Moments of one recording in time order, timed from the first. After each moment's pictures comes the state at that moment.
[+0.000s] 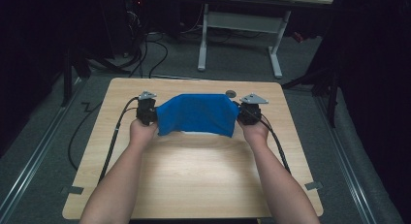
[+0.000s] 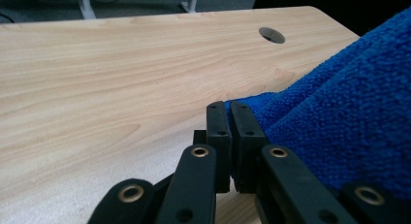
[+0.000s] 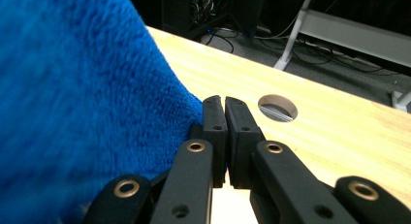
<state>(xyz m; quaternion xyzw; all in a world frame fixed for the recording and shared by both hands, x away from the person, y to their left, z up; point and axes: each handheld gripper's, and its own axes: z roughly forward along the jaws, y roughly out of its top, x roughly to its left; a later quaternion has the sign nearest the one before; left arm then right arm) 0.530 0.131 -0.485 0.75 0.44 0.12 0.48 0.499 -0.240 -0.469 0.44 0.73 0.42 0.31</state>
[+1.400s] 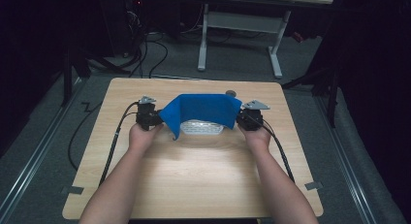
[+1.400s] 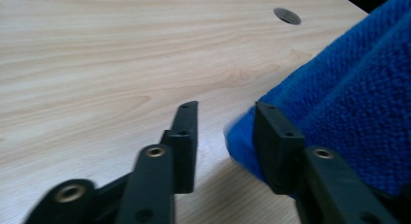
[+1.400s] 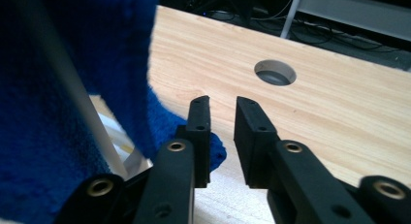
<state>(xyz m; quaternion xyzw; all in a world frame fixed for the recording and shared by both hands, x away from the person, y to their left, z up) 0.523 0.135 -0.497 0.75 0.46 0.12 0.46 0.491 -0.250 -0.489 0.47 0.73 0.40 0.29</state>
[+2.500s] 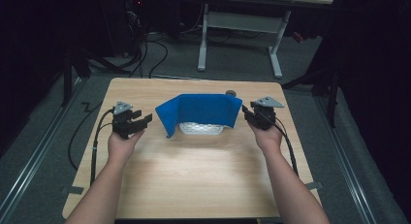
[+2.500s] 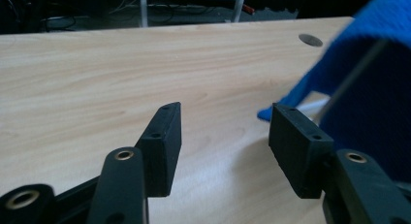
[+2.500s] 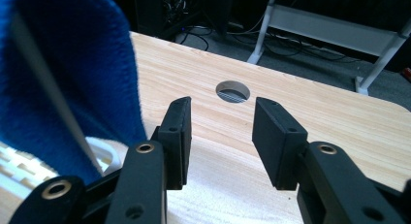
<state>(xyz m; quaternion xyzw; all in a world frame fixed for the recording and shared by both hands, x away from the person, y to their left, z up) 0.464 0.188 -0.473 0.72 0.47 0.20 0.47 0.471 -0.273 -0.453 0.48 0.71 0.40 0.33</state>
